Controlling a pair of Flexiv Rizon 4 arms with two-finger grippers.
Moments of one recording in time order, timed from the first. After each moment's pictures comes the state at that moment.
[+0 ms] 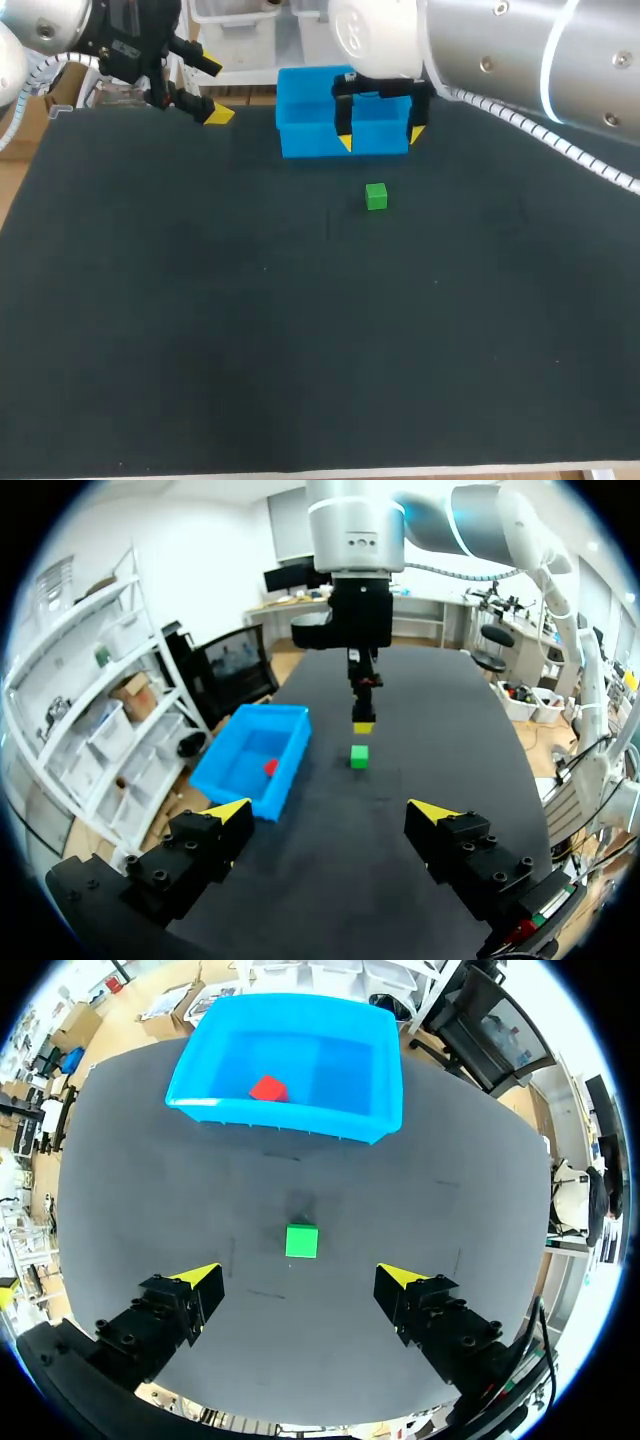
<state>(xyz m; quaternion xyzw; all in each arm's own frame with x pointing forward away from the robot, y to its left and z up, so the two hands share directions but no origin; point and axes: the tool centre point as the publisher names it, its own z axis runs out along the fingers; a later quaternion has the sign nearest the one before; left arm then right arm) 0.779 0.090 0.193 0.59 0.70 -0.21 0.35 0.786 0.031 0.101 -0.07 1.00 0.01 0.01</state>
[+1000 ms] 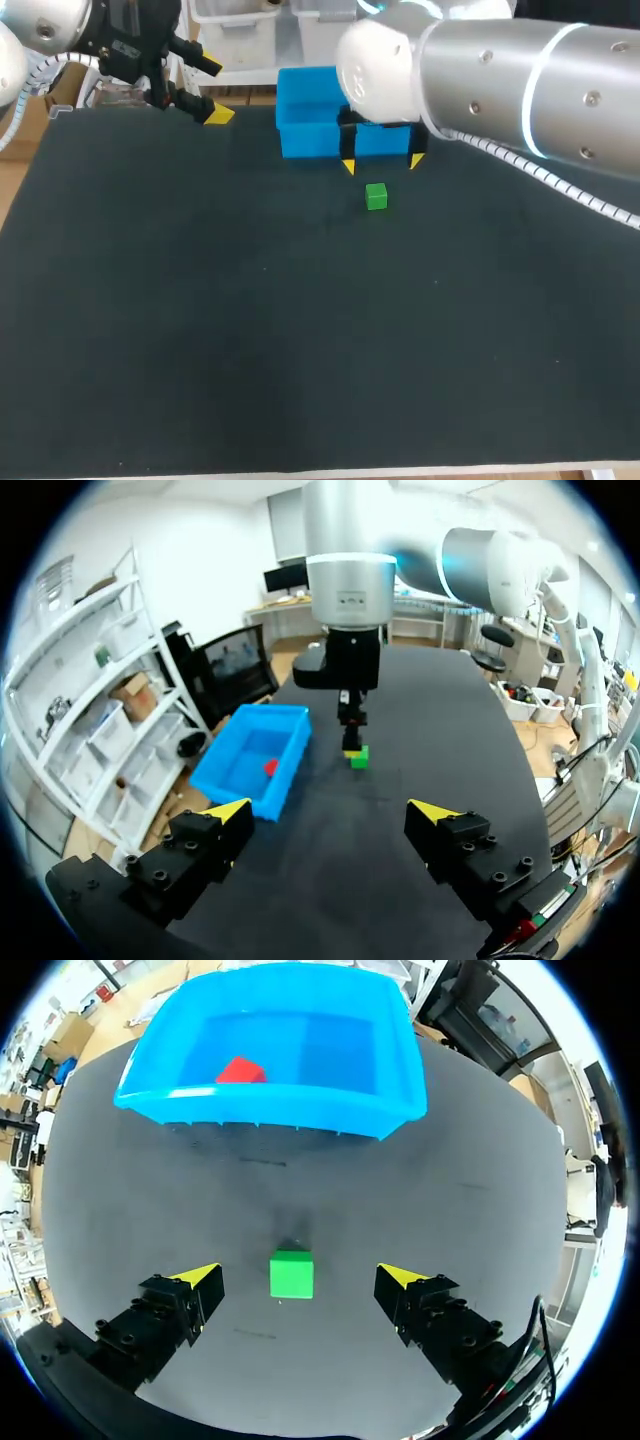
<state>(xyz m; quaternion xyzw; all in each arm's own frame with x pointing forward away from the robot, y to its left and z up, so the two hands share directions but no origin) 0.779 0.090 0.193 0.59 0.70 -0.21 0.35 0.800 0.029 0.039 -0.06 1.00 0.01 0.02</state>
